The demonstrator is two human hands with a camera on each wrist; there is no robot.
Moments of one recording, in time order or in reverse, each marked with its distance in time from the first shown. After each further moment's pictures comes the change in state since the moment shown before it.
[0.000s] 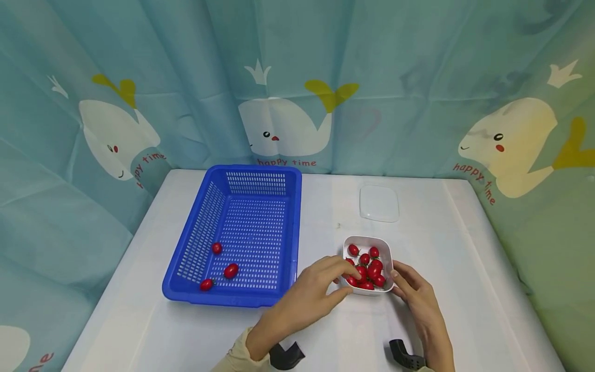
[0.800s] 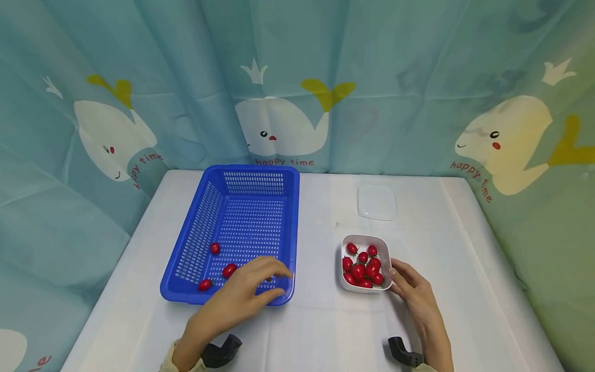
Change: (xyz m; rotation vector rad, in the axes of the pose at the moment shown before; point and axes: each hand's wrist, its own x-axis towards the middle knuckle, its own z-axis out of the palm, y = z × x) left_hand -0.072 -0.035 -0.083 -0.062 -0.124 -0.269; right_hand -0.002 -0.003 0.001 -0.031 -0.009 0.015
